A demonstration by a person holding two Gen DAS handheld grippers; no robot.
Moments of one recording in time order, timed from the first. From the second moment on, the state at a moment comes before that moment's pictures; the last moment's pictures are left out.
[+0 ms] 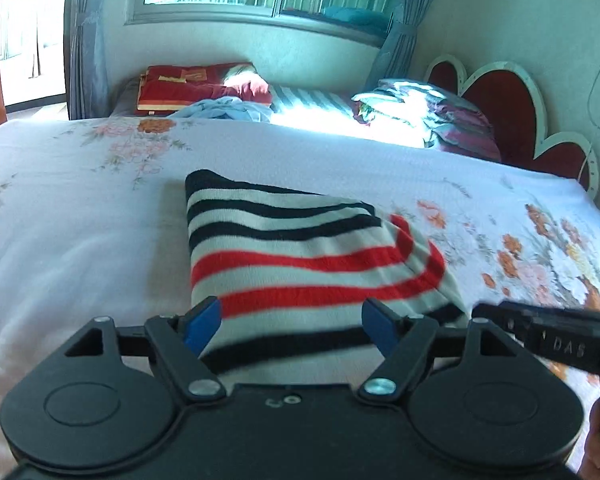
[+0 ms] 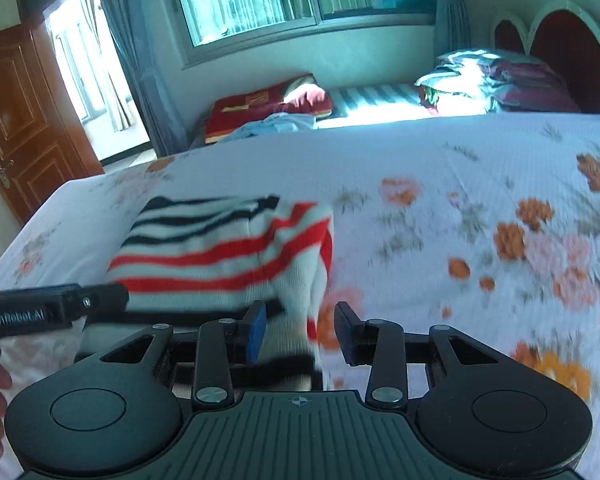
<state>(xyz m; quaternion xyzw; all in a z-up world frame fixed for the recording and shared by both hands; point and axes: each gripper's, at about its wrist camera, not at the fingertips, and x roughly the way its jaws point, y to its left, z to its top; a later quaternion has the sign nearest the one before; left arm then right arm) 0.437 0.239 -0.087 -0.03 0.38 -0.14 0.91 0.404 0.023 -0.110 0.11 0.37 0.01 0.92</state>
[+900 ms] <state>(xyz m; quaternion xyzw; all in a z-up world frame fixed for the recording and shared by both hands) 0.423 0.233 -0.095 -0.02 0.42 0.03 0.91 0.449 0.029 -0.153 0.08 0.40 -0.02 0.91</state>
